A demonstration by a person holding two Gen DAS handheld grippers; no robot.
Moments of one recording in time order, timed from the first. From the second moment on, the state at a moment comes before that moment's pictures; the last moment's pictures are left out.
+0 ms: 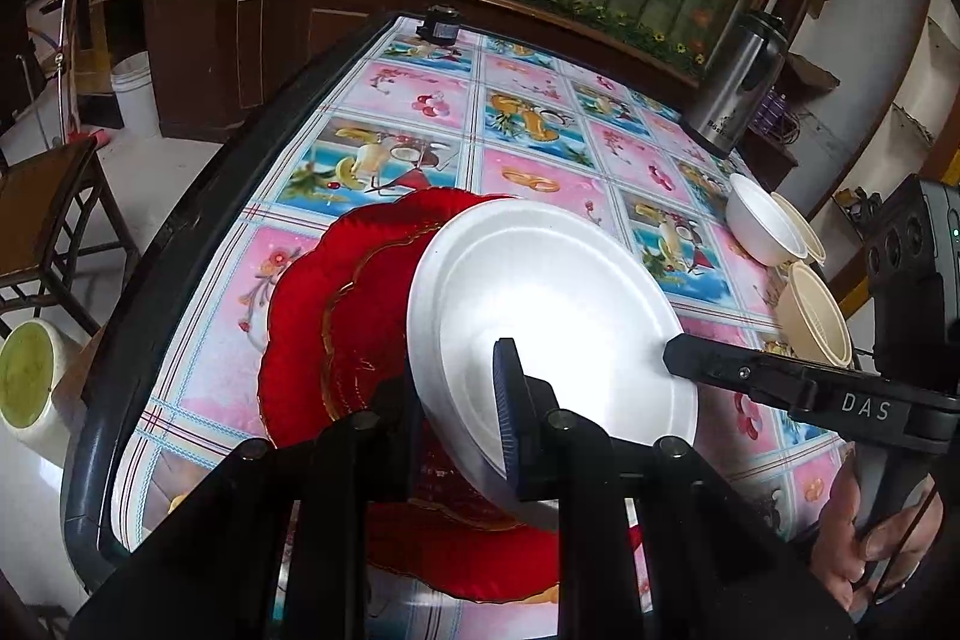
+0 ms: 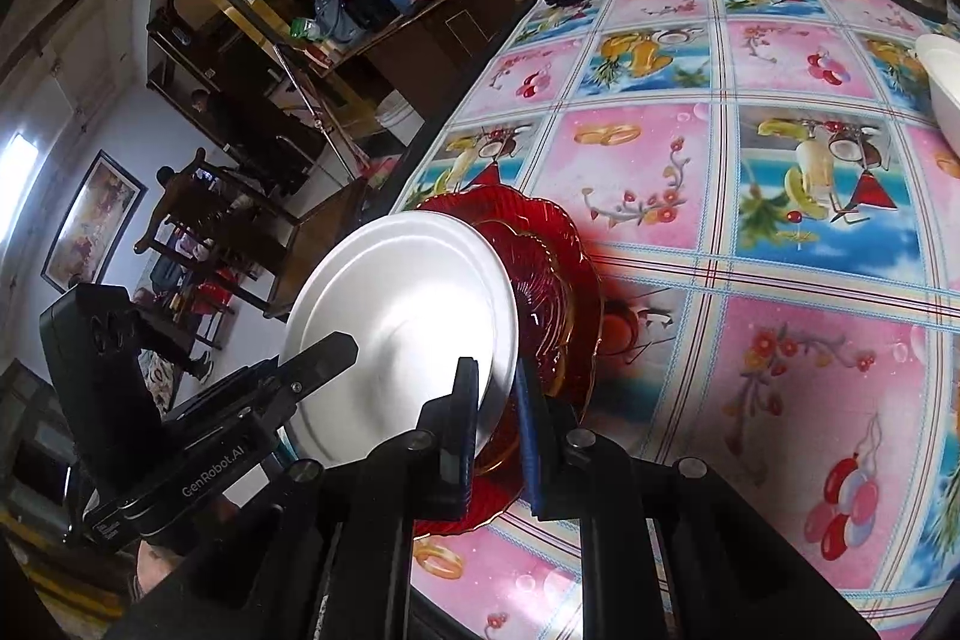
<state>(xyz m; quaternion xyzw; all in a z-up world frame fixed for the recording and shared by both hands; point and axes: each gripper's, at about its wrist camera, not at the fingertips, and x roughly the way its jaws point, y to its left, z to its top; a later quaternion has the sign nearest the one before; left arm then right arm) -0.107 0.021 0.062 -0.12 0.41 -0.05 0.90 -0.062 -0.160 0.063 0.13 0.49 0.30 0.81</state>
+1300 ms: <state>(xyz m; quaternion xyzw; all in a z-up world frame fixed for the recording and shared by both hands) -0.097 0.043 0.045 -0.14 0.43 -0.01 0.89 -0.054 -0.145 0.056 0.10 0.49 0.29 0.82</state>
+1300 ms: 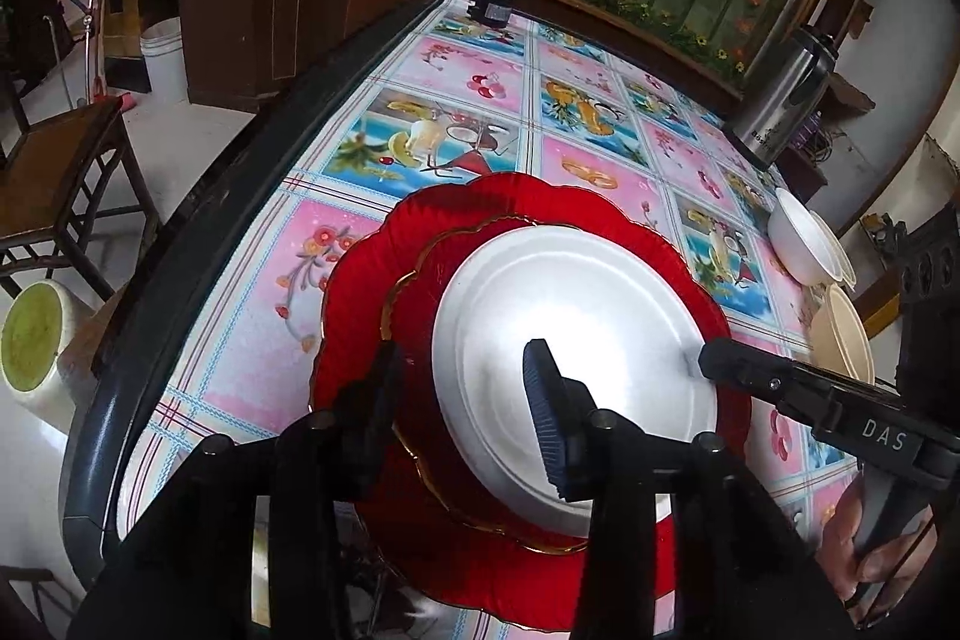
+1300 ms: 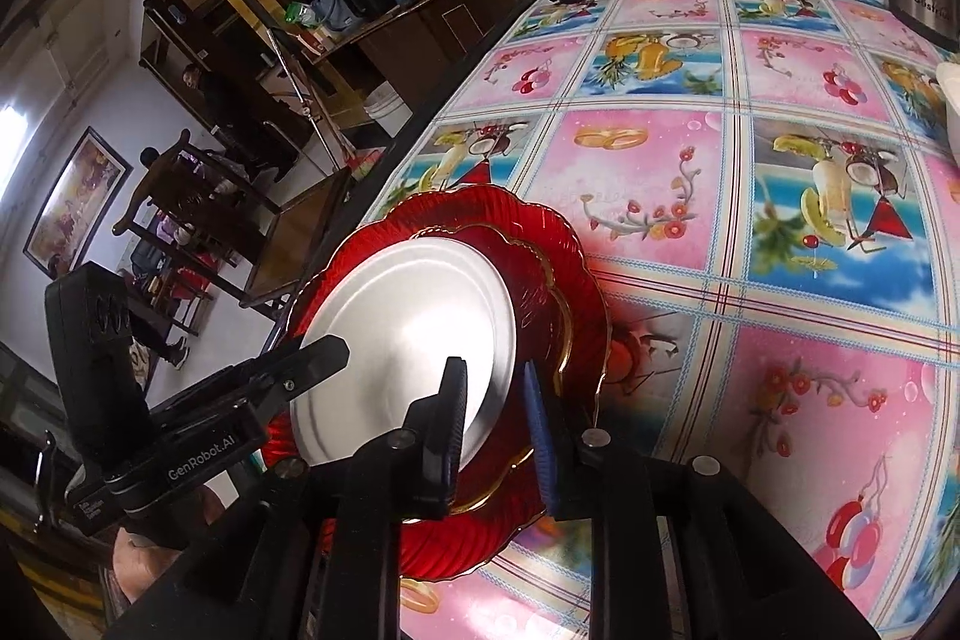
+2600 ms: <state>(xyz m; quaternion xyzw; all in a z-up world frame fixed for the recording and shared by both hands) -0.110 -0.111 0.090 0.04 0.35 -0.06 0.93 -0.093 -0.261 0.092 0.00 0.31 0.10 0.94</state>
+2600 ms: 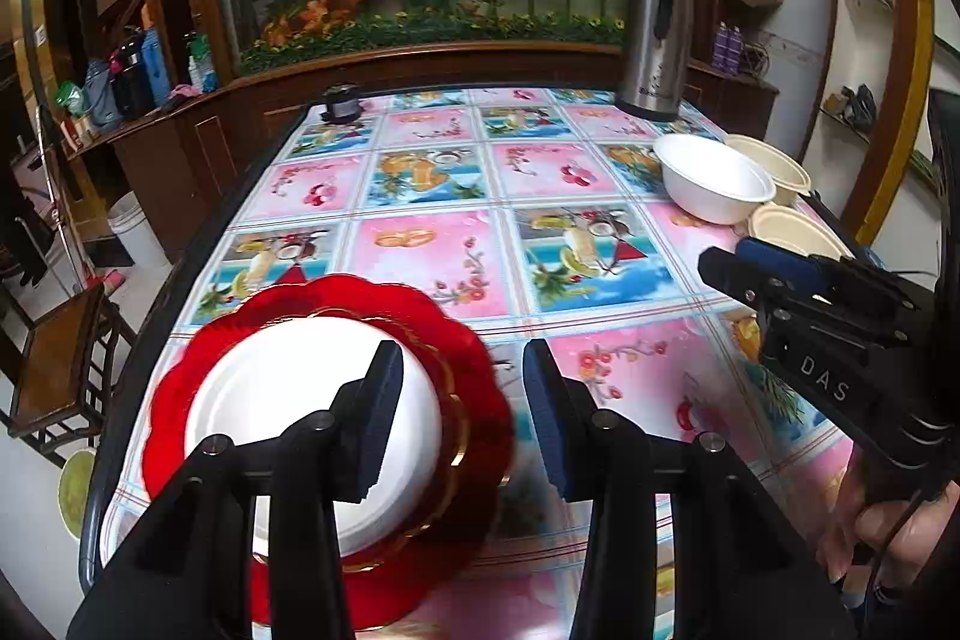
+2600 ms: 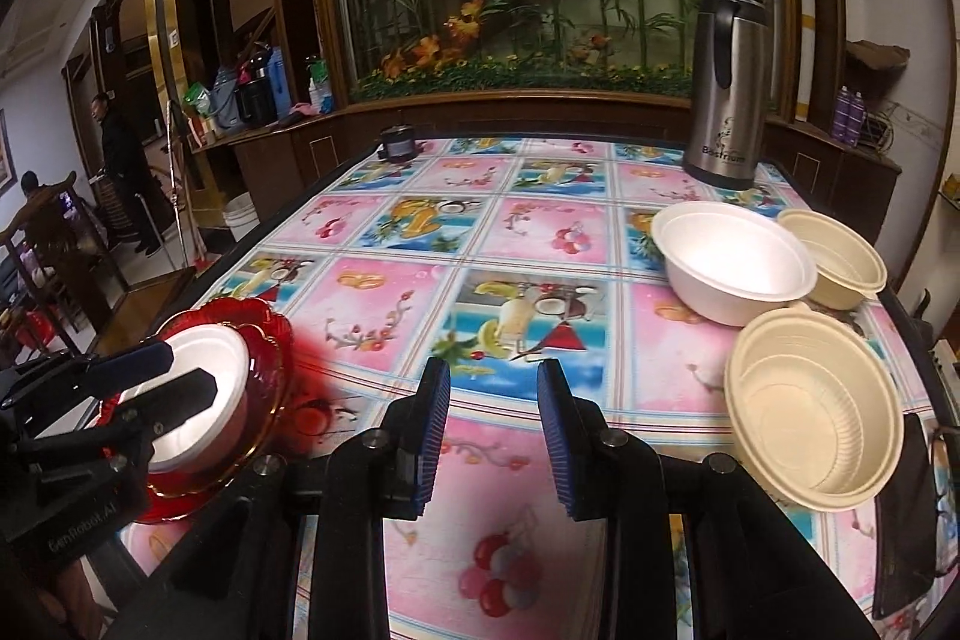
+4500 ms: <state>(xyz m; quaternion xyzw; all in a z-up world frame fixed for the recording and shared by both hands) 0.004 -0.299 0.060 -0.07 0.49 -0.29 0.82 -0.073 -0.506 0.073 0.17 0.37 -0.07 0.91</state>
